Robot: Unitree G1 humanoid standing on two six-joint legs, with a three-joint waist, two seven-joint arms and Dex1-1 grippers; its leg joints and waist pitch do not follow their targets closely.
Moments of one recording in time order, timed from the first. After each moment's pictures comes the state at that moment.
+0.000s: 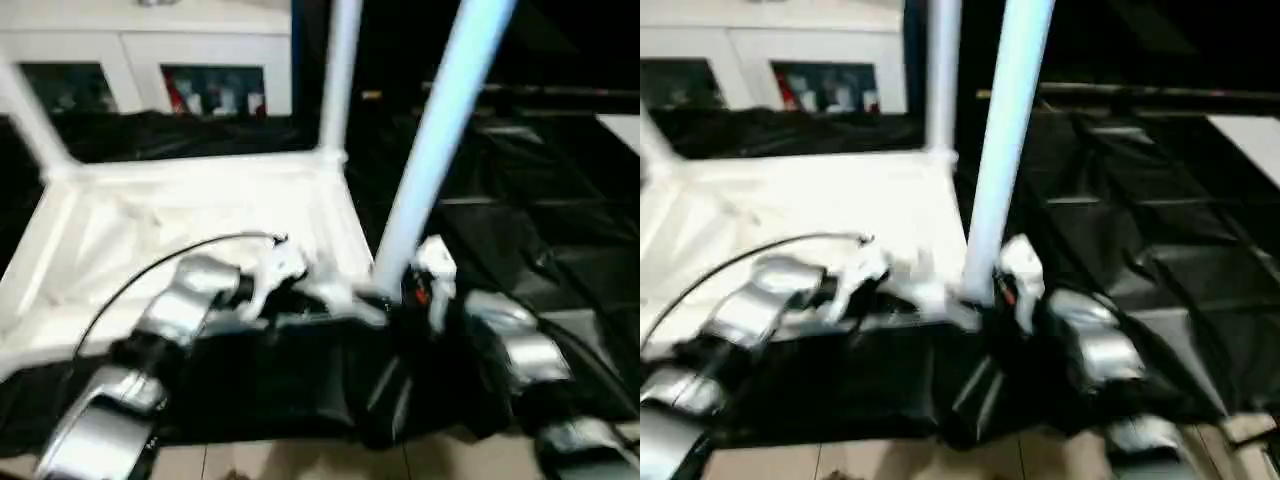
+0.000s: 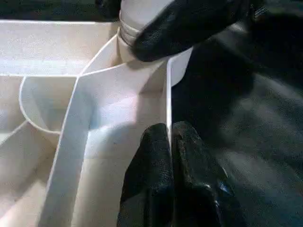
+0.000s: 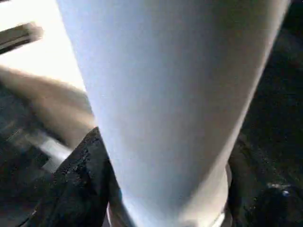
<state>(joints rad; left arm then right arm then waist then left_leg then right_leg) -0.68 0.24 -0.27 0.72 0.04 0.13 -1.03 -0.51 -0.17 0.05 0.71 0.14 0.02 0.65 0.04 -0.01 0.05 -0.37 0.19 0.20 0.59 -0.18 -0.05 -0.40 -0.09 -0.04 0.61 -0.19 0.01</state>
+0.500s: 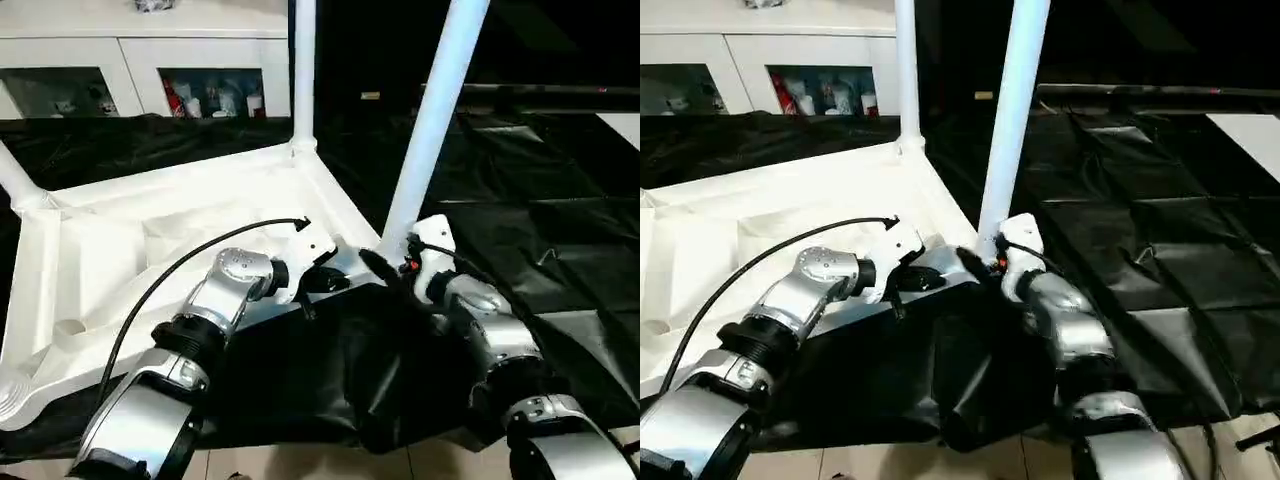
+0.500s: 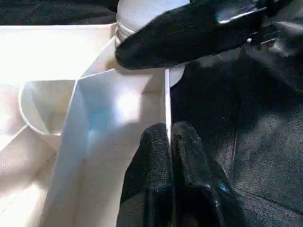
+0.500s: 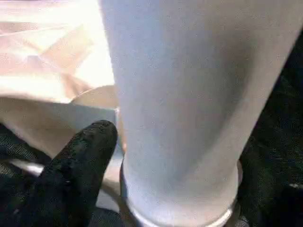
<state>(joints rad) -0.72 0.18 -0.25 0.79 0.06 0.12 -0.97 -0.54 -0.19 0.03 0.76 0.12 -0.01 0.68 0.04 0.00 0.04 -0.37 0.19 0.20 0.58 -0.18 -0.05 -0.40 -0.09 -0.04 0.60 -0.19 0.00</state>
